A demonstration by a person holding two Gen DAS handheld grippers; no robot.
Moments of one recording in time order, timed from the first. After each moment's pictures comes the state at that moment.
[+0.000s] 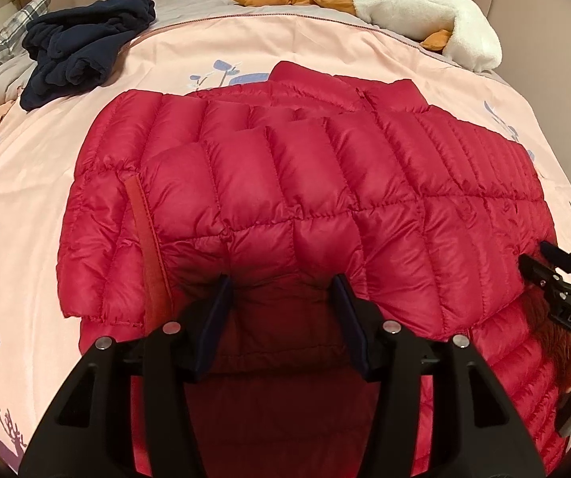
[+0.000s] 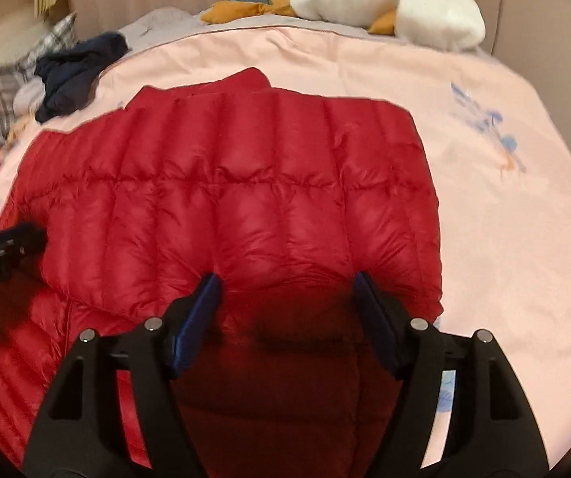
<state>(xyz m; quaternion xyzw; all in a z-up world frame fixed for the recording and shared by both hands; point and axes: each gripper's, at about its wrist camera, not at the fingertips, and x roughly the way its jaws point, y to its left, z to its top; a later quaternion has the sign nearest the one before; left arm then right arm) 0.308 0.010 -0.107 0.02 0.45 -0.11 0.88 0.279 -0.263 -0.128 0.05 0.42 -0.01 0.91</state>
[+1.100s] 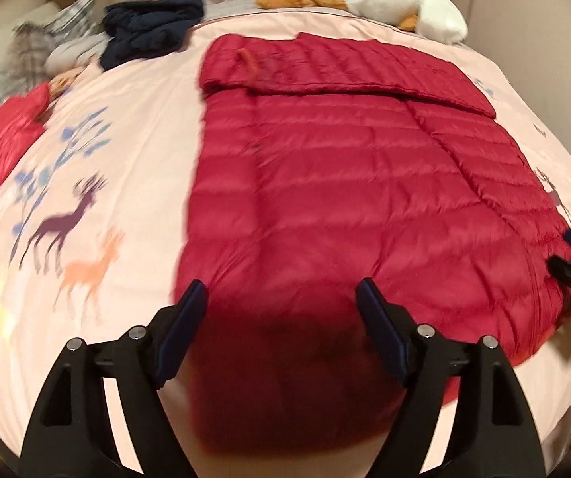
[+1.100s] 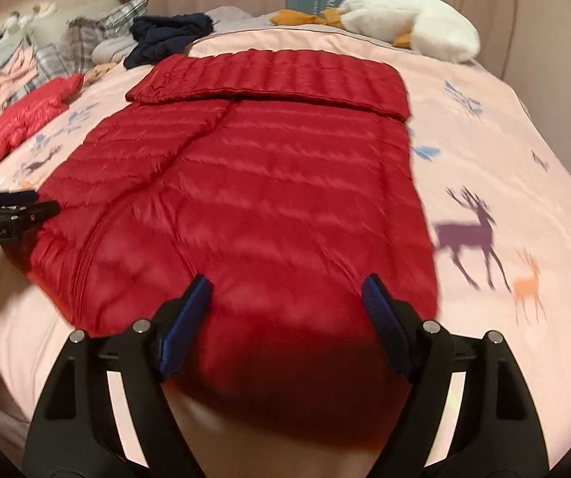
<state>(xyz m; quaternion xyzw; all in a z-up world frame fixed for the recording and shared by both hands) 0.053 0.097 -0.120 0.04 0.43 -0.08 0.90 0.009 -0.215 -0.133 -0.01 0.39 0.04 0.92</state>
